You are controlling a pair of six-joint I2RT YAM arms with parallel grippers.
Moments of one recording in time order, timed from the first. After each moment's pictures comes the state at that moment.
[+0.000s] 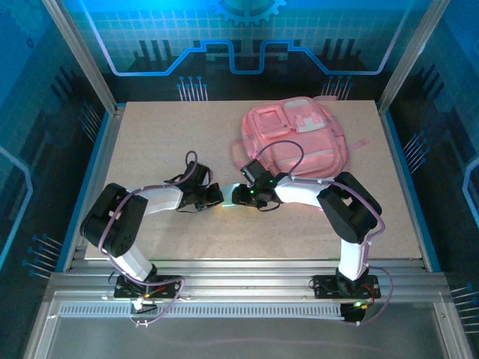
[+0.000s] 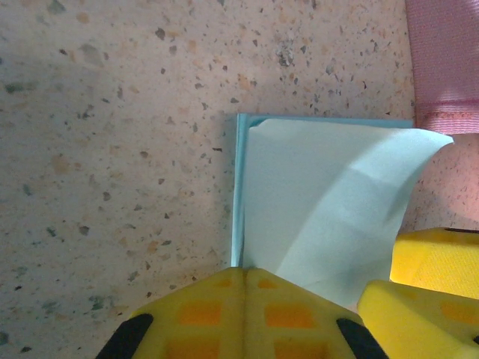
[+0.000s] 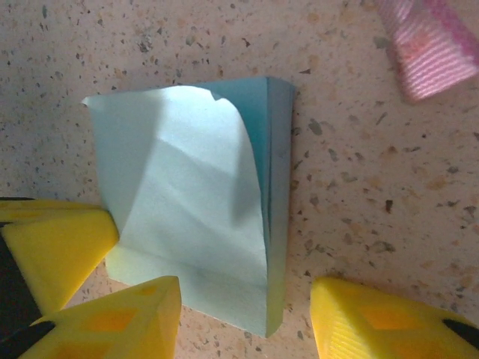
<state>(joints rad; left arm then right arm) -0.40 1.66 0.74 -0.10 0.32 -0.76 0.74 1.88 1.09 -0.24 -0.17 0.80</state>
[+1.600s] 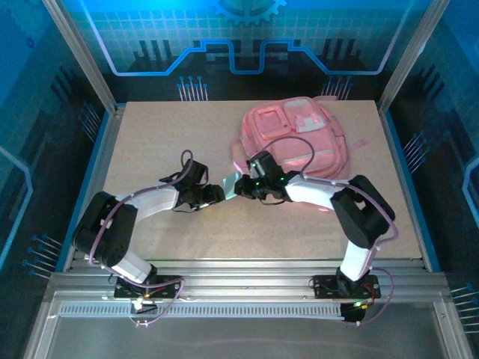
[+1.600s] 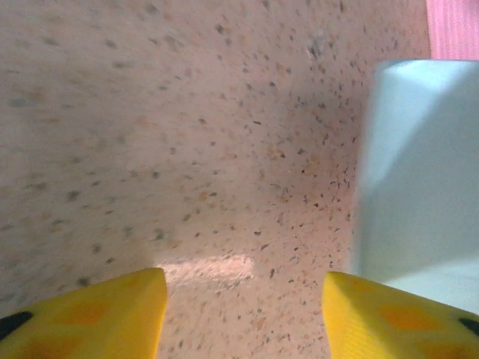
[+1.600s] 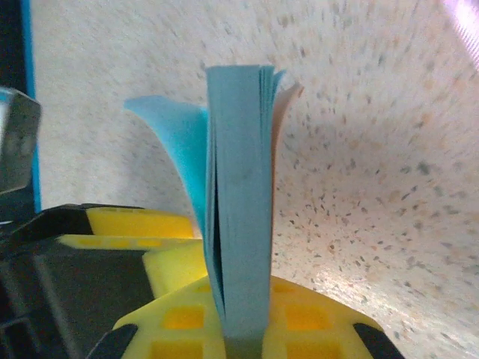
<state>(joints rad) -0.40 1.54 0.79 -0.31 0.23 -0.75 0.66 1.75 1.03 -0.08 -0.35 0.82</state>
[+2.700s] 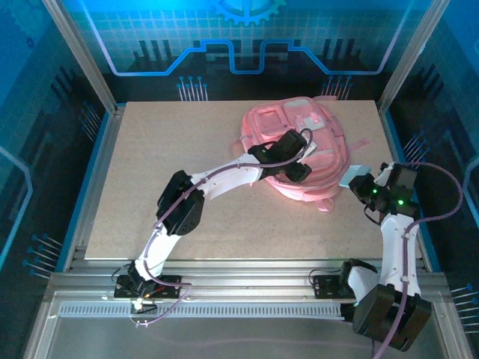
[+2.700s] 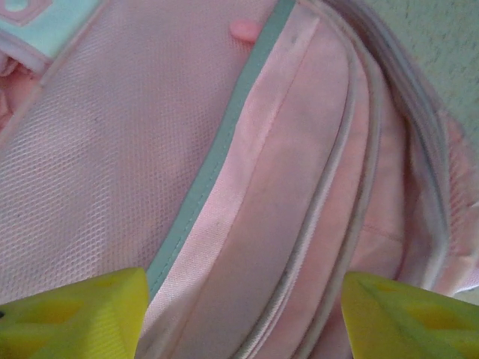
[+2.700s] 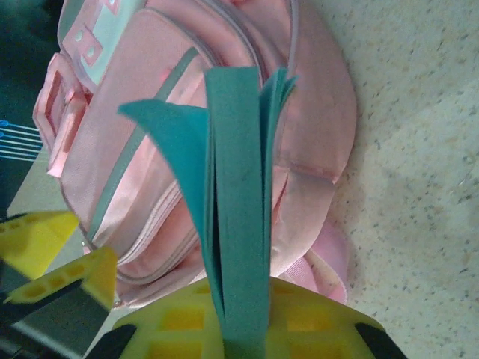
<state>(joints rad) -0.85 2.23 1.96 -0.53 -0.07 0.01 -0.41 0.92 0.74 -0.65 -0.48 0.52</state>
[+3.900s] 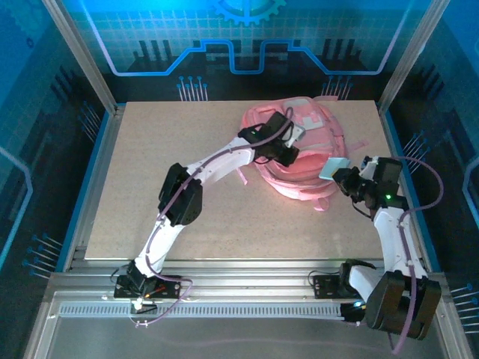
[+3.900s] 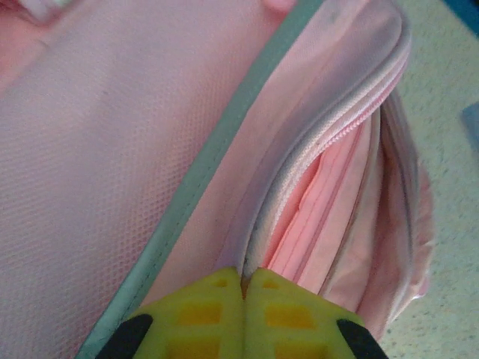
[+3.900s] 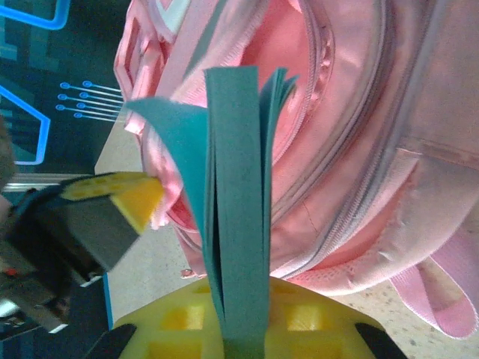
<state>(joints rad) -0.71 2.29 2.14 -0.68 0.22 -0.18 -0.24 1.03 0.69 -0.40 -0.60 0.73</state>
